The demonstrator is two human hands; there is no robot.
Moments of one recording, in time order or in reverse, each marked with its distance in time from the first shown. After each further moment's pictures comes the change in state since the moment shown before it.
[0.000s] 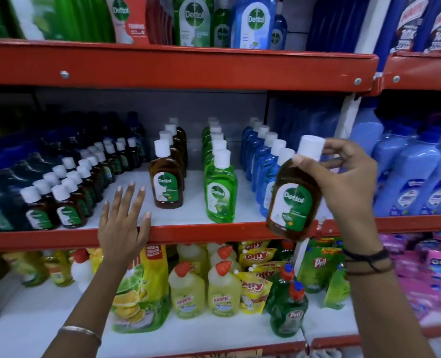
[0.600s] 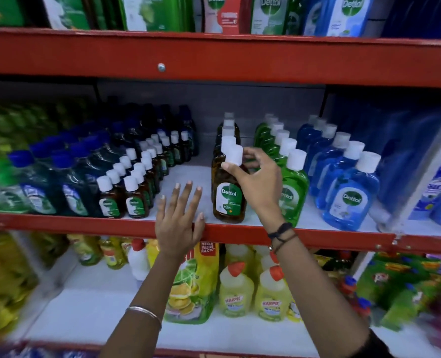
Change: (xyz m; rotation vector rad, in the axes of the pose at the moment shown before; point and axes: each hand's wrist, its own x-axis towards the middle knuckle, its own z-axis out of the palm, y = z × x) left_hand -0.001 -0.029 0.012 0.064 0.147 0.101; right_hand -0.059 -0.010 0.224 -0.026 -0.269 0.097
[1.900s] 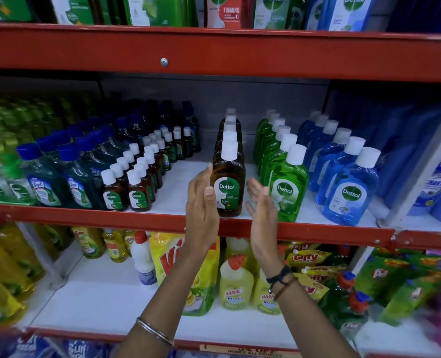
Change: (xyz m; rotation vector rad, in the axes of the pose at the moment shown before) left_hand 0.029 0.072 -0.044 -0.984 0.008 -0.450; right_hand -0.073 0.045 -0.003 0.518 -0.094 0.224
